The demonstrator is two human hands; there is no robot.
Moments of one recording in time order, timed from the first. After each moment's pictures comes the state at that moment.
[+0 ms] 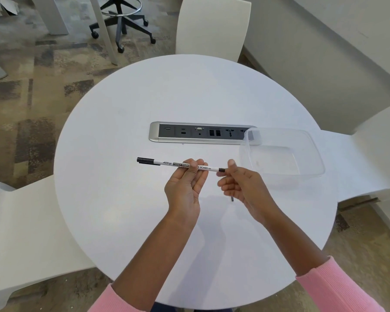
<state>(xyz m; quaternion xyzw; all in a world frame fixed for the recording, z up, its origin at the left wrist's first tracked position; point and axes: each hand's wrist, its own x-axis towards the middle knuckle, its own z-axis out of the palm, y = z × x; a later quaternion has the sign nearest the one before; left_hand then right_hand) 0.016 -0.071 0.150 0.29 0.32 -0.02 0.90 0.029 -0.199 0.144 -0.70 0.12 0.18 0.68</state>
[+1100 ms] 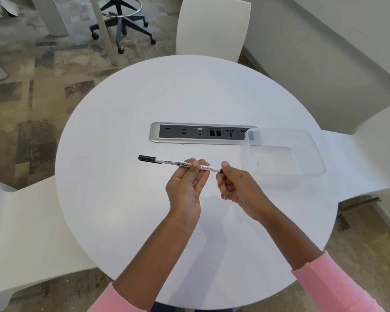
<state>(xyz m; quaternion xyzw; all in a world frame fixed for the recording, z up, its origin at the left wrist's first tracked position) 0.016 -0.071 0.152 0.30 0.30 -0.02 0.90 0.031 -0.192 0.143 -0.71 0.05 0.24 0.66</state>
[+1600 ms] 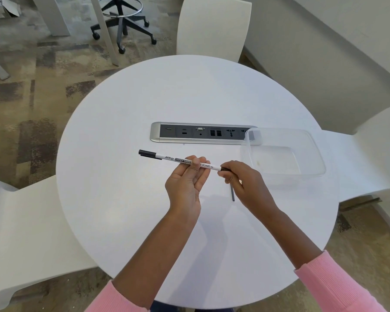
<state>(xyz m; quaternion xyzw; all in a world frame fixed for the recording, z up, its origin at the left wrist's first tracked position) 0.017 -0.070 0.156 0.31 0.29 -0.01 0.90 0.029 -0.202 0.145 -0.91 -0.14 0.01 0.39</state>
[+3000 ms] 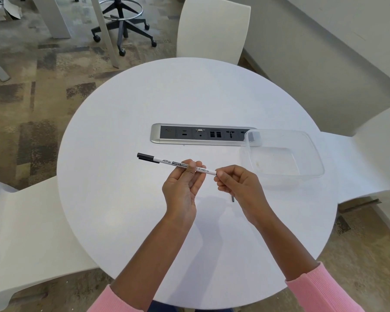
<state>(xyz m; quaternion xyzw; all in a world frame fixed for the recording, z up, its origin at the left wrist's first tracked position) 0.013 -0.064 0.147 0.33 0.29 -0.01 0.90 0.019 -0.187 0.149 -0.70 0.09 0.12 0.70</state>
